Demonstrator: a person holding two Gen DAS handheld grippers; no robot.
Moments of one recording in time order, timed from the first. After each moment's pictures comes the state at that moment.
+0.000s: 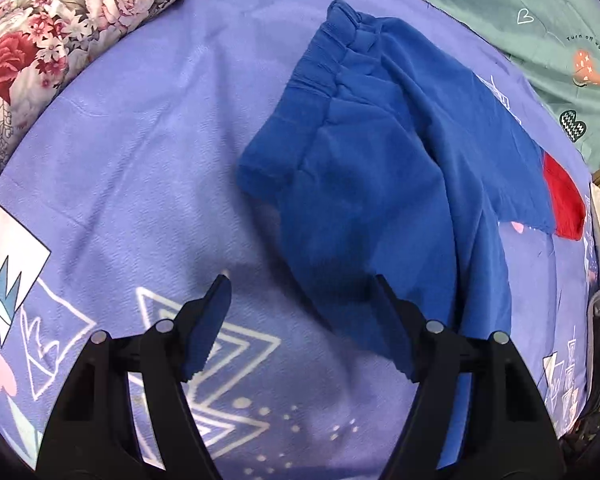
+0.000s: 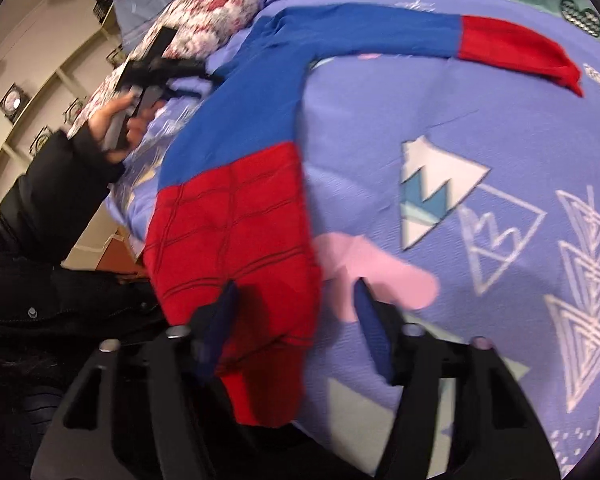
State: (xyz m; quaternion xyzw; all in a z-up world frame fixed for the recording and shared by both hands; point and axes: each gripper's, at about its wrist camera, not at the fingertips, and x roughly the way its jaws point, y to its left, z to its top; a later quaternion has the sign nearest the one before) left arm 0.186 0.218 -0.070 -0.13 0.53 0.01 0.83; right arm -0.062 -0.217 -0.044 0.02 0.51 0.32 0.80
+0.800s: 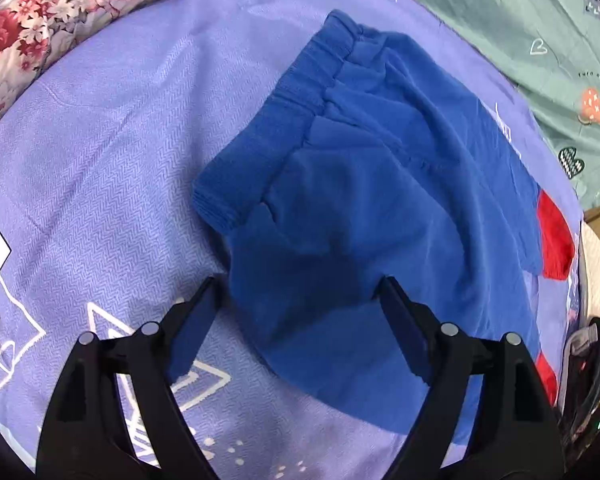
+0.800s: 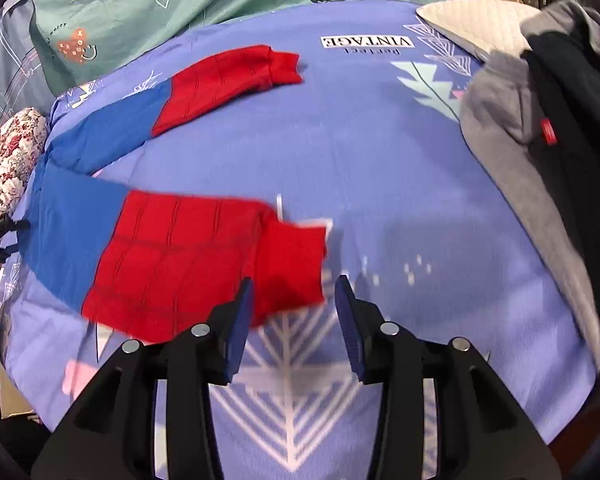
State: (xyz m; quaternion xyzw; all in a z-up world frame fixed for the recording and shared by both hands) left arm 0.218 0.209 -0.076 -0.20 0.52 0.02 0.83; right arm -0.045 -0.395 -0.055 0.13 0.46 -0.03 0.88
